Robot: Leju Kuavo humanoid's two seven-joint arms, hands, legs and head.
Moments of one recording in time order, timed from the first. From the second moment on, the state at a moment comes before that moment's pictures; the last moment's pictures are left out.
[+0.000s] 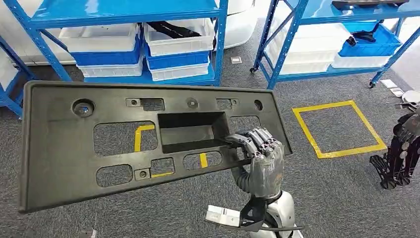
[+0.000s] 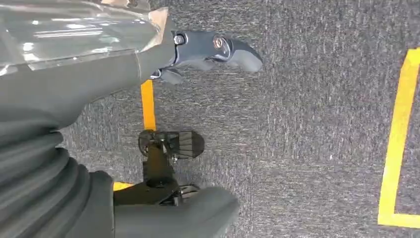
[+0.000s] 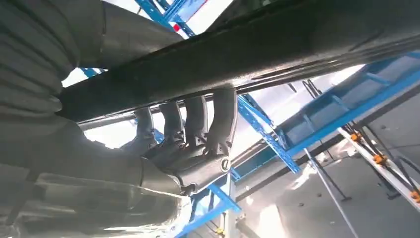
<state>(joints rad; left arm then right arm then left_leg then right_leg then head) -0.09 -0.10 0.19 -0.57 -0.09 0.03 -0.14 0.07 0.01 0.42 -1.88 1.02 -0.70 -0.41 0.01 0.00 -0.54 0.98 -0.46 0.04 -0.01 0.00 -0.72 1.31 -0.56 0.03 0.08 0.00</state>
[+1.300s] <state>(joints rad) 0.15 -0.13 0.56 -0.86 -0.56 -0.34 -0.18 0.20 0.00 0.37 -1.98 1.02 -0.70 -0.35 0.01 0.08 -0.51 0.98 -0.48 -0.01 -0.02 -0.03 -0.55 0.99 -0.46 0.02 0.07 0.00</state>
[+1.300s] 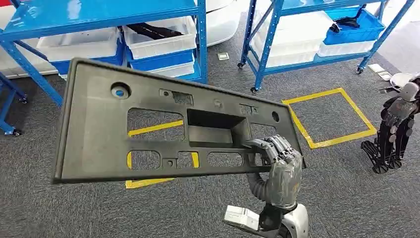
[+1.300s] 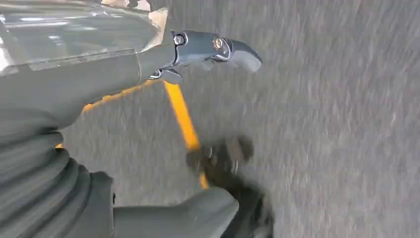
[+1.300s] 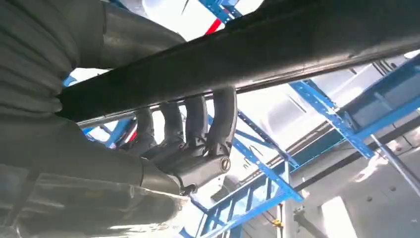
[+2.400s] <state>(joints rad) 0.07 -0.30 1.07 -1.03 -0.85 -0.44 -0.26 0.18 0.05 0.29 -1.97 0.61 -0.37 -0.44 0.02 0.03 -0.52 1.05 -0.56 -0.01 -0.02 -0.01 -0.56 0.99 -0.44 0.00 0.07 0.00</state>
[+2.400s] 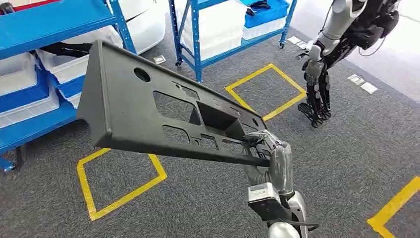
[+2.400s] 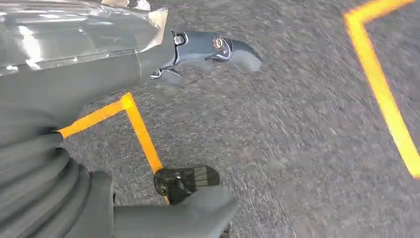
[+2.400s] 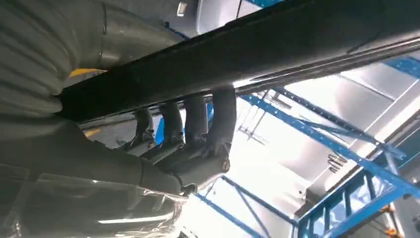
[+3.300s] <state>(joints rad) 0.01 -0.31 1.20 -1.01 -0.97 -0.45 -0.32 0.14 0.09 0.24 -1.92 0.54 -0.33 -0.49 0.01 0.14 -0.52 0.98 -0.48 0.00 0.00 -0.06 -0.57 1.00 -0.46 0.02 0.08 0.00</state>
